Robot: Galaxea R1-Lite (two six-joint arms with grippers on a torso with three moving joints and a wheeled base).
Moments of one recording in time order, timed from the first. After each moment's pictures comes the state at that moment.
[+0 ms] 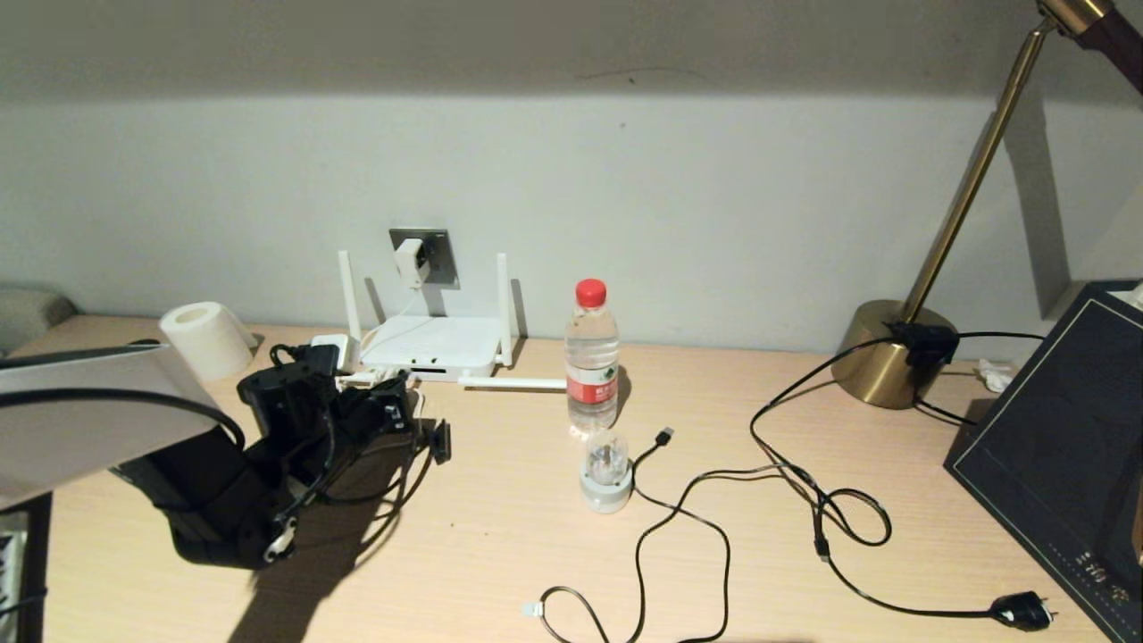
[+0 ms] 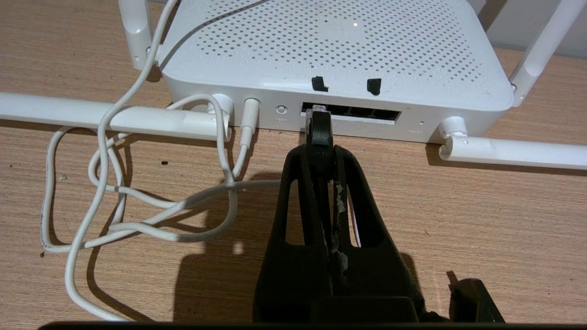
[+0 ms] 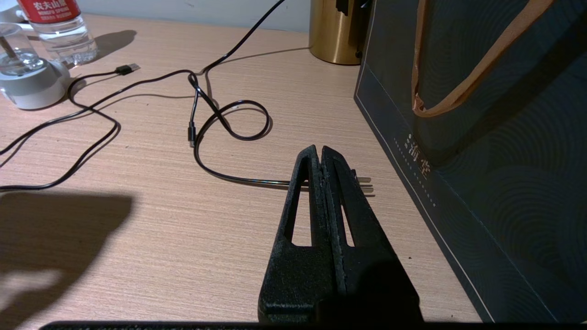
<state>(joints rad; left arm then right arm) -0.12 2.20 -0.73 -1.34 0.04 -0.03 0.00 0.00 0.00 -0.03 0.01 -0.02</state>
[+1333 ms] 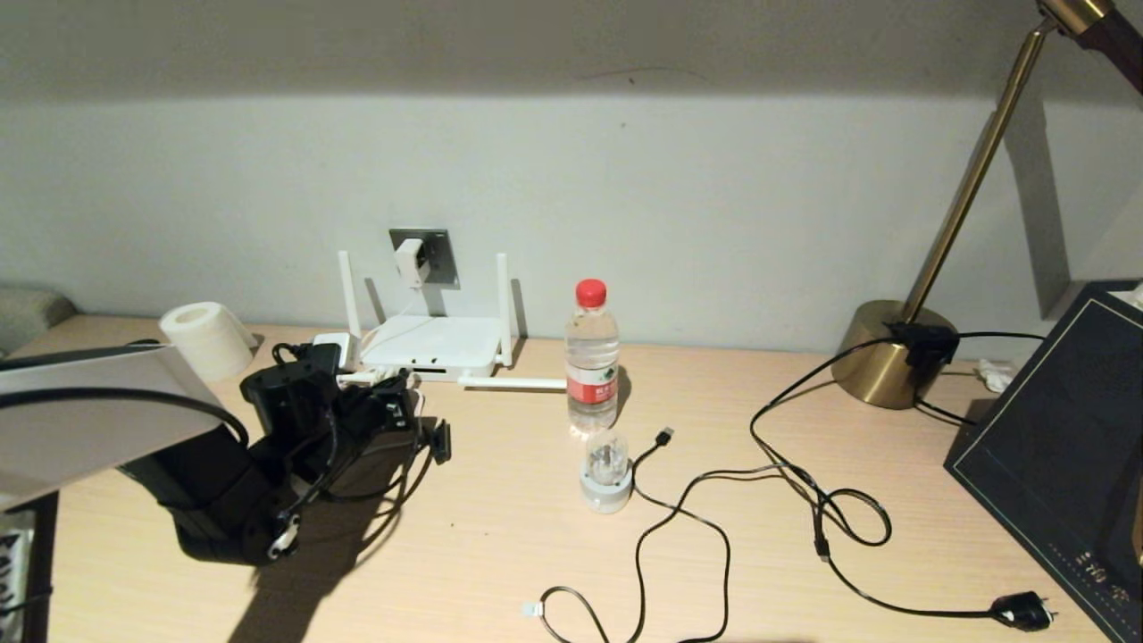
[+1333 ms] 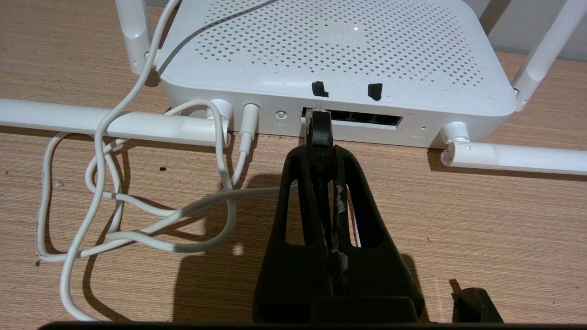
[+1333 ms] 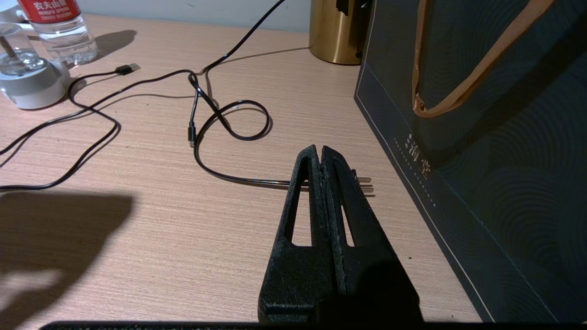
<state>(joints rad) -0.12 2.21 -0.75 -1.34 0.04 -0.03 0.00 0.00 0.00 -0.03 0.01 -0.02</state>
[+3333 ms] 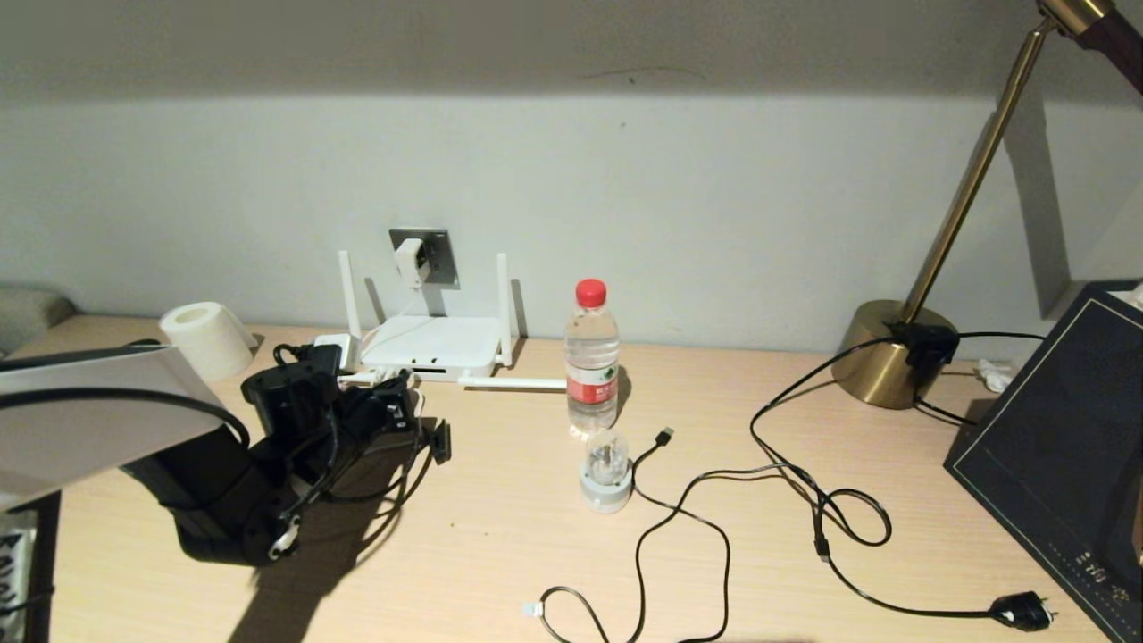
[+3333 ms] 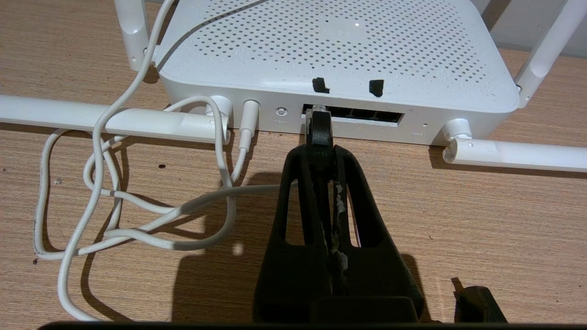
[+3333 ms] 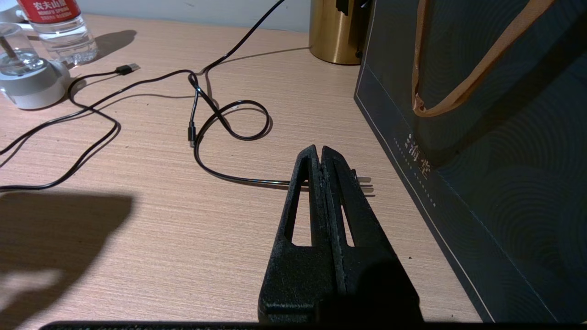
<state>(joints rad) -0.12 2.22 -0.75 -1.34 0.04 -0.03 0.00 0.00 0.00 -0.03 0.01 -0.02</state>
